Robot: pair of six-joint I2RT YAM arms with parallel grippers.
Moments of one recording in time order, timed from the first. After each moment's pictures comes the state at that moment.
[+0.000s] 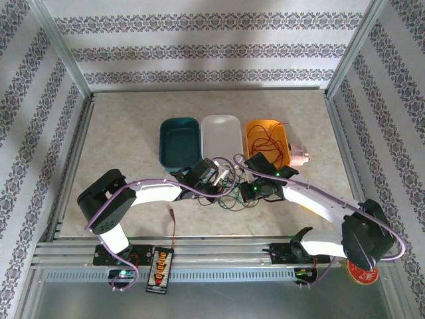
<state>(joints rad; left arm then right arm) -0.86 1.69 0.87 -0.08 0.15 -0.29 0.63 1.24 0.73 -0.67 -0.16 0.38</state>
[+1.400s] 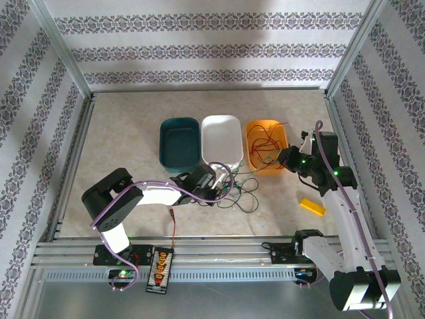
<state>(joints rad) -0.86 1.74 0.78 0.08 0.13 -0.32 0.01 0.91 0.89 -0.76 -0.37 0.60</state>
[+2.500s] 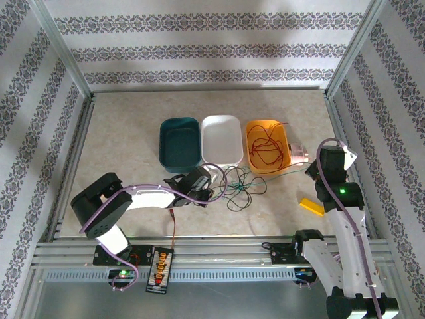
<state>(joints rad) -0.86 1.63 0.72 -0.04 -0.03 -0.32 -0.02 0.74 0.85 -0.91 0.38 0.59</state>
